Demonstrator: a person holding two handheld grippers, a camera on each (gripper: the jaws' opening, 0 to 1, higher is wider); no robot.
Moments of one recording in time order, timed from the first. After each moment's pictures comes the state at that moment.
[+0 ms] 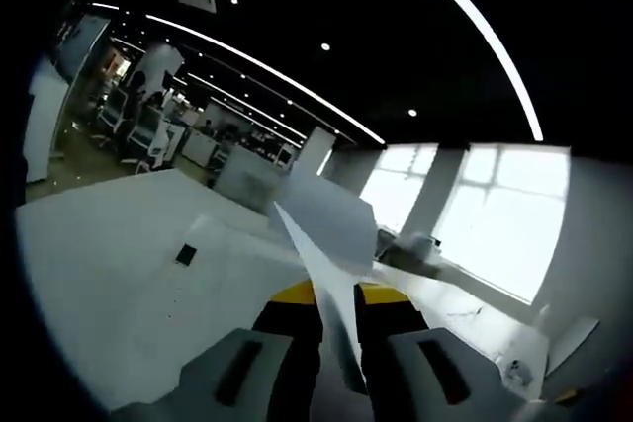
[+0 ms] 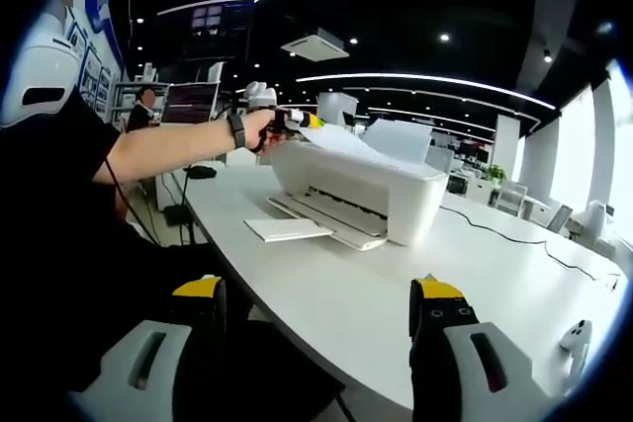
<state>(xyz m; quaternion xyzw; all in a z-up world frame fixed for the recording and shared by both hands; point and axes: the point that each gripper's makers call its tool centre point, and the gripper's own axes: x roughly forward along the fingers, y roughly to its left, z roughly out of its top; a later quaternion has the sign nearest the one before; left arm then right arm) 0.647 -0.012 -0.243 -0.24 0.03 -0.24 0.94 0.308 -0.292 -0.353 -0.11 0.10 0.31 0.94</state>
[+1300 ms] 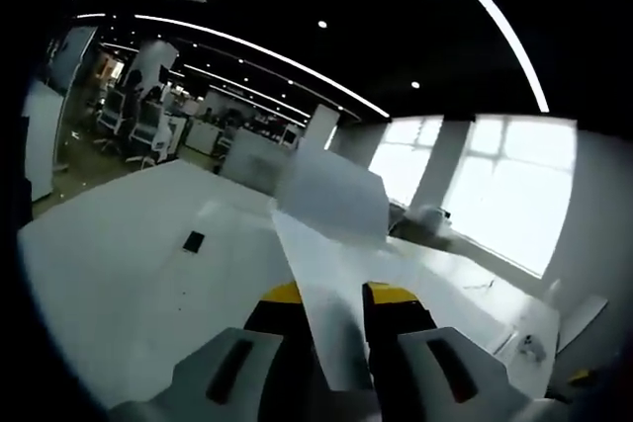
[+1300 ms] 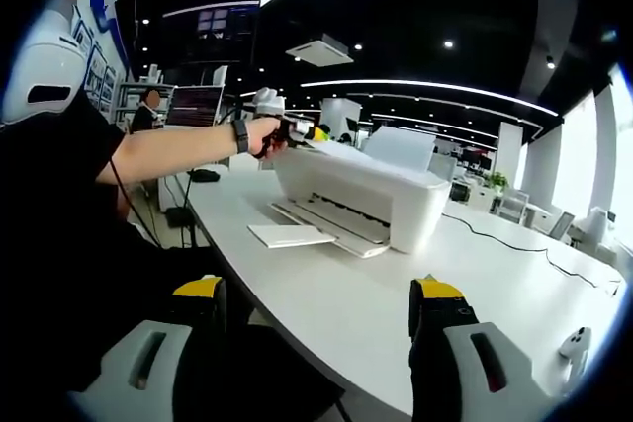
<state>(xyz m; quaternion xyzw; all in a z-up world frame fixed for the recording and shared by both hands) 0.649 -0.012 -0.264 -0.19 0.08 -0.23 0.95 0.307 -0.288 -0.348 -0.12 0.09 0.31 0.94</state>
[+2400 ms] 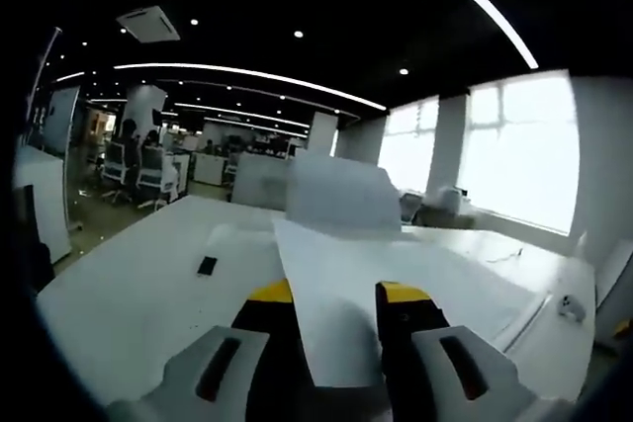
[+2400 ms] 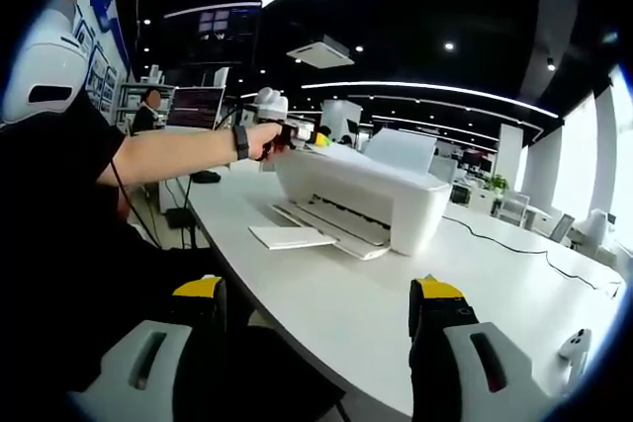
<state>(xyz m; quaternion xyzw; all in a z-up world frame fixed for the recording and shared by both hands) 0.649 -0.011 -0.264 -0.09 0.05 -0.21 0.97 0.306 -0.287 -0.346 -0.12 0.08 0.32 0.94</state>
